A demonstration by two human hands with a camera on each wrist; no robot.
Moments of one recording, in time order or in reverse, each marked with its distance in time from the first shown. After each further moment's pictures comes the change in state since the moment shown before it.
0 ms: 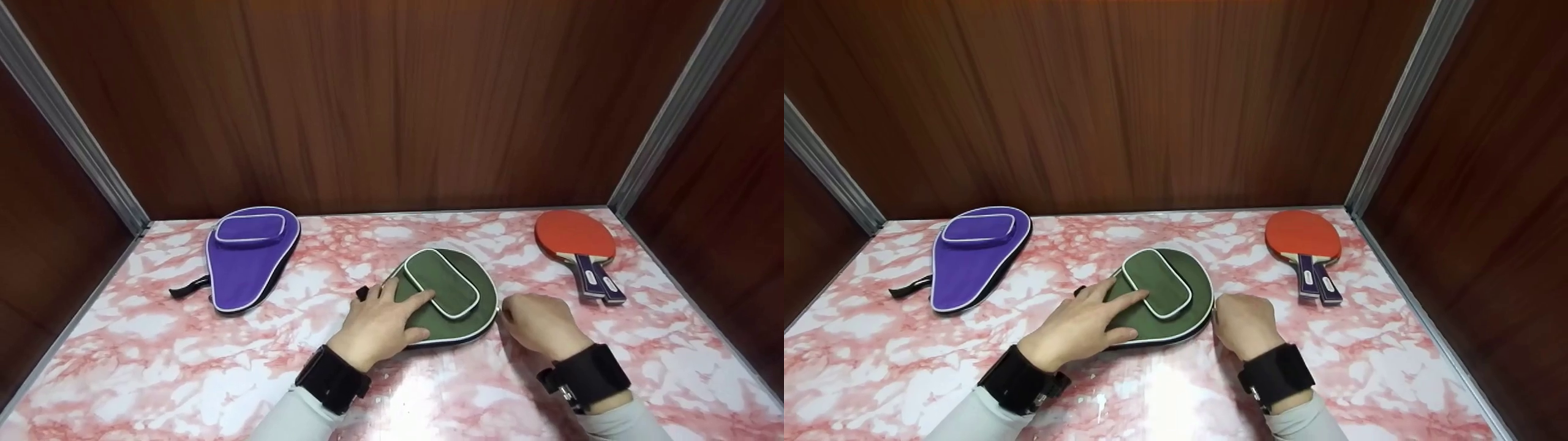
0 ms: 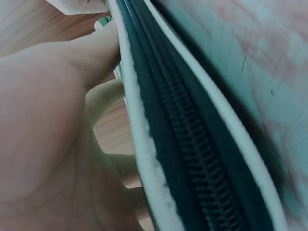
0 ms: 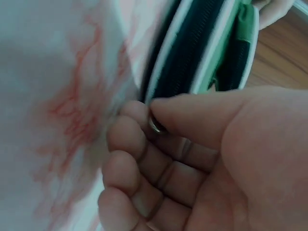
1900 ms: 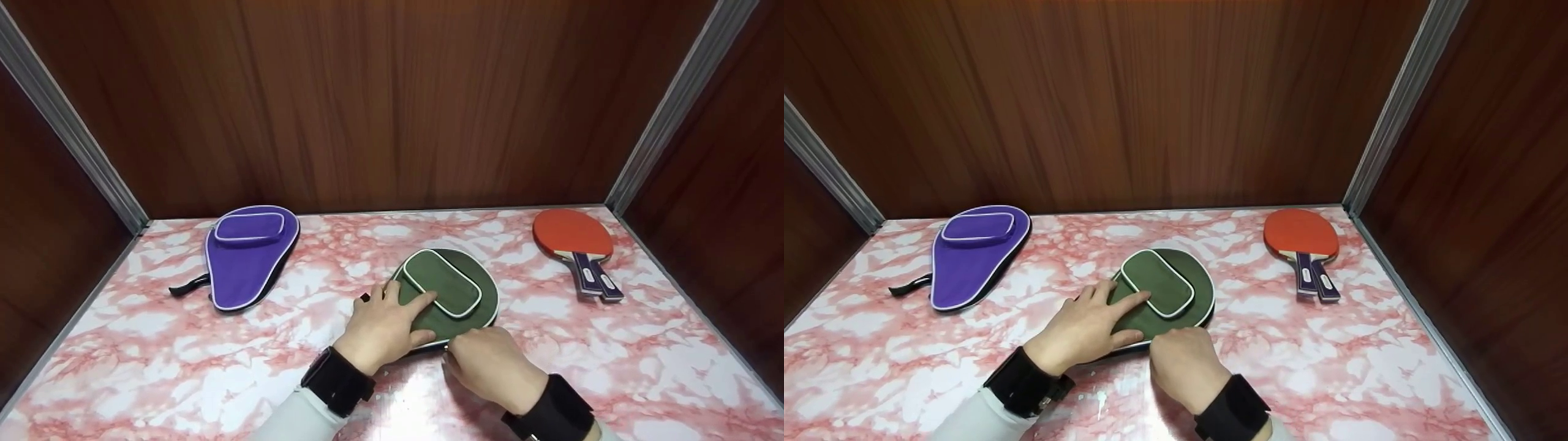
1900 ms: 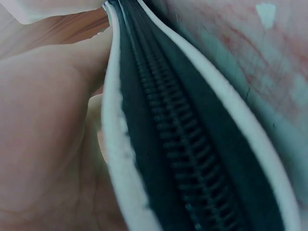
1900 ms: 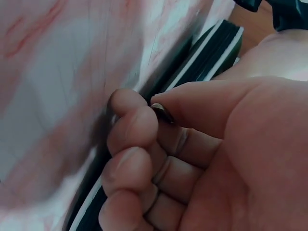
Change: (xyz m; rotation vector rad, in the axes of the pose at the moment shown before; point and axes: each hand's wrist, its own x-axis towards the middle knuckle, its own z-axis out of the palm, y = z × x) left_hand -0.003 0.011 0.006 0.117 0.047 -0.001; right_hand -0.033 -0.088 0.026 -0.115 0.200 -0.331
